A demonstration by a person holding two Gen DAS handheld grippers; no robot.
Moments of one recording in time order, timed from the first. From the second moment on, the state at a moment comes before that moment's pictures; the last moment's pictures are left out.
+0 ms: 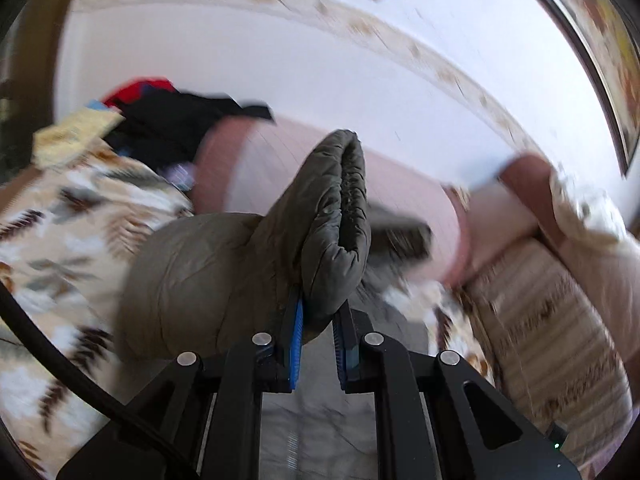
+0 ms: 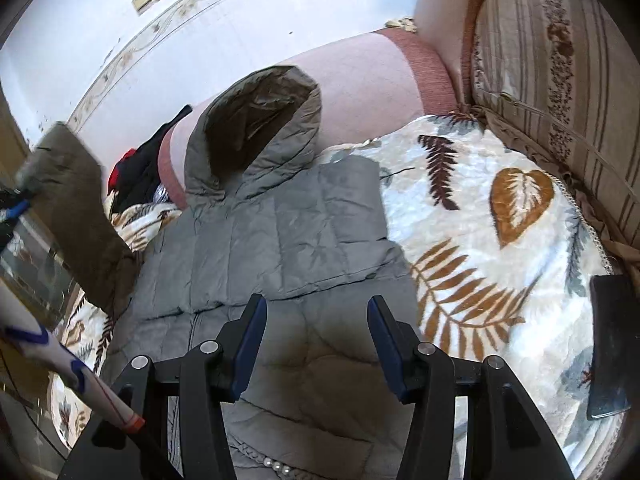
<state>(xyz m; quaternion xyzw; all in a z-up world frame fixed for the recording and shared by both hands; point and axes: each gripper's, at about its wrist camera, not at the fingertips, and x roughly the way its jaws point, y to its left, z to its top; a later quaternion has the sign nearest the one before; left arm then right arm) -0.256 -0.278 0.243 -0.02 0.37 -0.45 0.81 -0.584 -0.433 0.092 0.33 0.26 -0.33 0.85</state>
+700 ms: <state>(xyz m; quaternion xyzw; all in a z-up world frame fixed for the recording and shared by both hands) -0.339 -0.350 0.087 0.15 0.43 -0.49 0.74 -0.581 -0.443 0.090 0.34 0.26 -0.34 0.84</state>
